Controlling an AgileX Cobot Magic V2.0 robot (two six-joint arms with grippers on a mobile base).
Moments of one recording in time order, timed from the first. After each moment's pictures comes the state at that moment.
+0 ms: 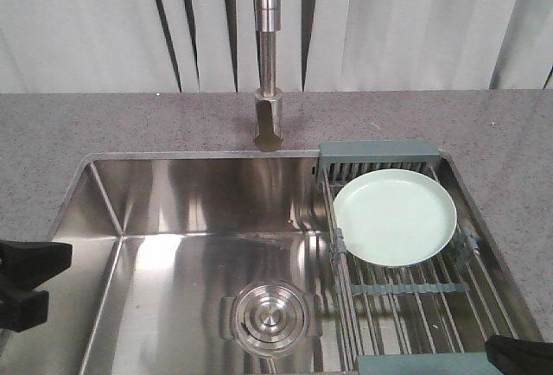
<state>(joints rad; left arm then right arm) -0.15 0.80 -0.65 -0.63 0.71 0.46 0.06 0.43 -0.34 0.58 0.73 -0.82</state>
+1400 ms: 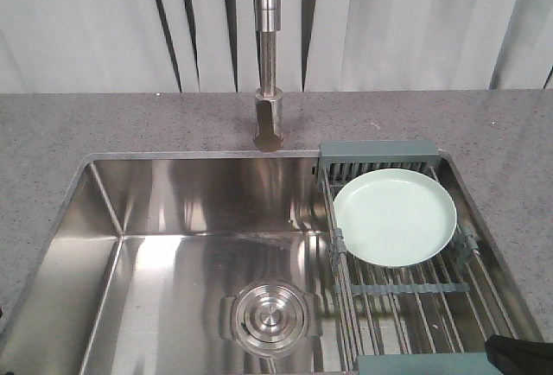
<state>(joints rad) -0.15 0.43 -0.04 -0.17 0.03 0.02 0.06 0.43 -0.34 0.58 0.73 -0.82</state>
